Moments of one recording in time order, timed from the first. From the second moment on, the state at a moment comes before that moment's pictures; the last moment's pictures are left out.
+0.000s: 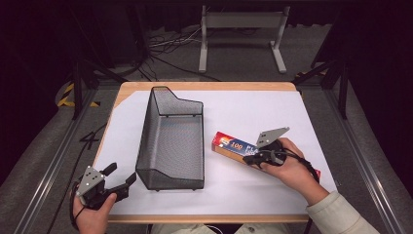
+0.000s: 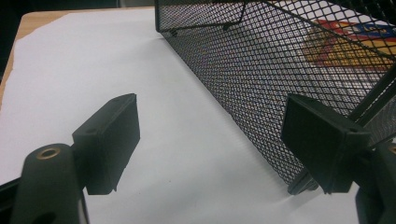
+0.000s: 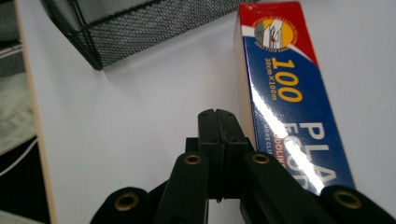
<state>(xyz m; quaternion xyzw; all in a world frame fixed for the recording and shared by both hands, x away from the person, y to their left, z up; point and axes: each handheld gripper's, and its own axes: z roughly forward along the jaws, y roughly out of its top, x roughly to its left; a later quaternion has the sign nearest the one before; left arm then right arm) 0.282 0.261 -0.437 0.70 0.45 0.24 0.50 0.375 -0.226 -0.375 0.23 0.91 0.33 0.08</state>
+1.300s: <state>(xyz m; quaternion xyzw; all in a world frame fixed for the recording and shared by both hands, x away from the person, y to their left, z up) 0.282 0.261 -0.439 0.70 0.45 0.22 0.50 0.375 -0.229 -0.370 0.31 0.85 0.39 0.14</state>
